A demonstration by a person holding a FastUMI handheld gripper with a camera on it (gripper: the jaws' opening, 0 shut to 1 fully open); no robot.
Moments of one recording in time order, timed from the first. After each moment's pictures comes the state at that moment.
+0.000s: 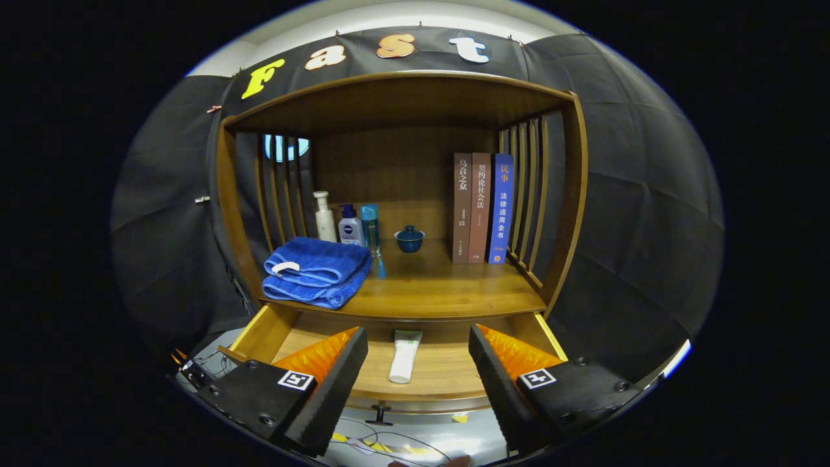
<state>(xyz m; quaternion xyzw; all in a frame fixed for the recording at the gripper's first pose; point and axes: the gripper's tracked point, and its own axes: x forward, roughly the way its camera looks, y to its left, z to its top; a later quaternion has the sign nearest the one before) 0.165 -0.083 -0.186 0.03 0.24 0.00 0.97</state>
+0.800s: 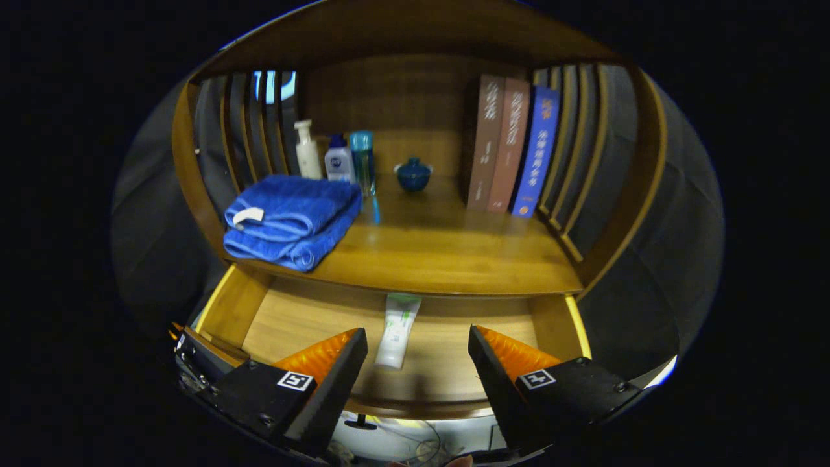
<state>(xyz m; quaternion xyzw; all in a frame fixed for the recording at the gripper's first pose) 0.209 -0.069 -0.281 0.00 0.42 0.03 0.91</state>
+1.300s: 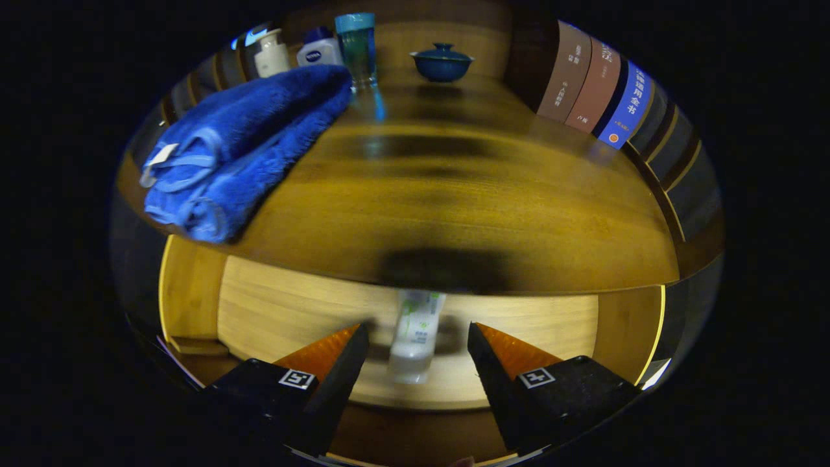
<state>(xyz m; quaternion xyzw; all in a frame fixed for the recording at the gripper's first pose) 0.237 -0.045 -0.399 -0.02 0.59 0.03 0.81</state>
